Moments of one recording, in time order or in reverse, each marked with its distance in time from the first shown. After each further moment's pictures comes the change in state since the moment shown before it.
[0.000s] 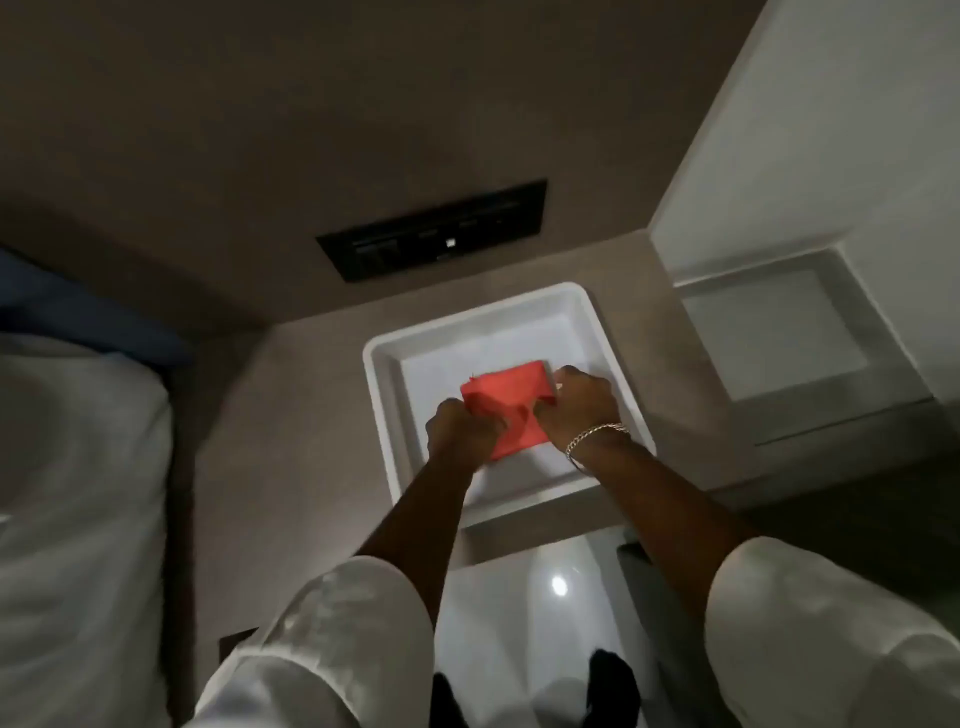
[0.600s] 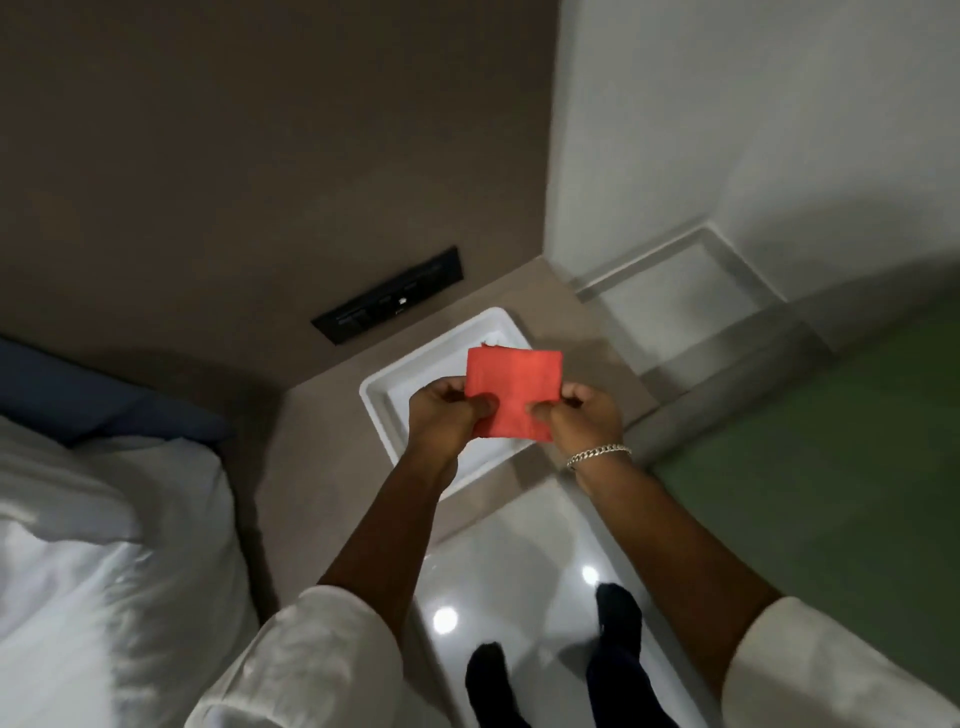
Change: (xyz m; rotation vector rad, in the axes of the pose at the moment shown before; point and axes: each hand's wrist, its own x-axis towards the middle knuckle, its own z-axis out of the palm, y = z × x) left_hand -0.193 0.070 -0.069 -0.366 -0.251 0.254; right_hand -0.166 -0.012 -0.115 0.947 0.241 0.339
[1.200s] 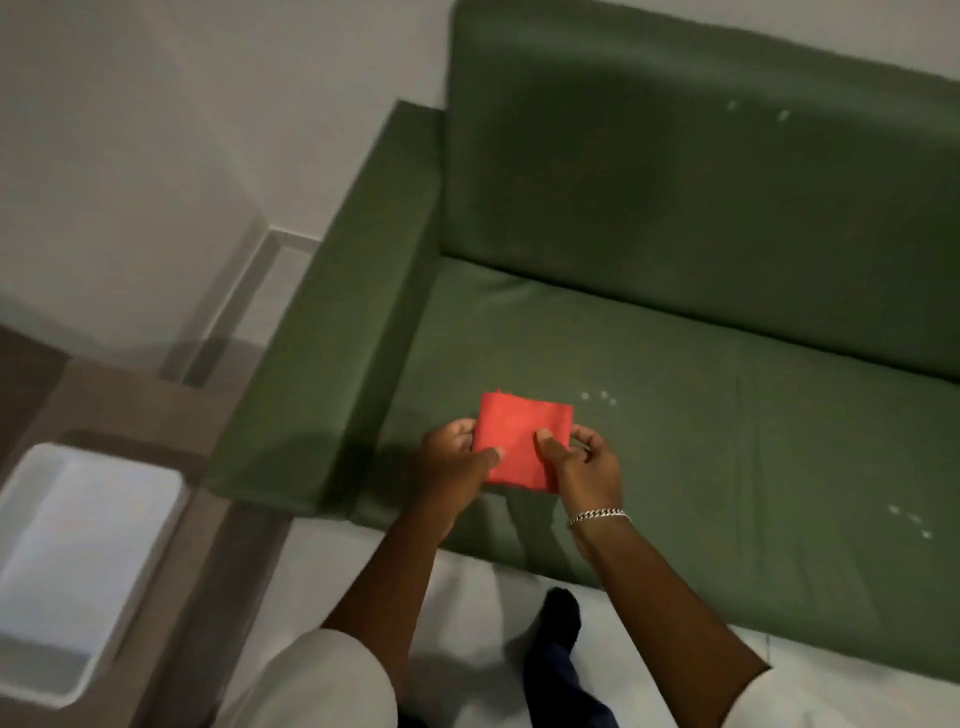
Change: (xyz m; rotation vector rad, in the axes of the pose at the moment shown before) left_hand -0.256 -0.186 0.310 0.623 -0.827 0.136; right_hand -0.179 0.196 -0.380 0.693 0.882 0.178
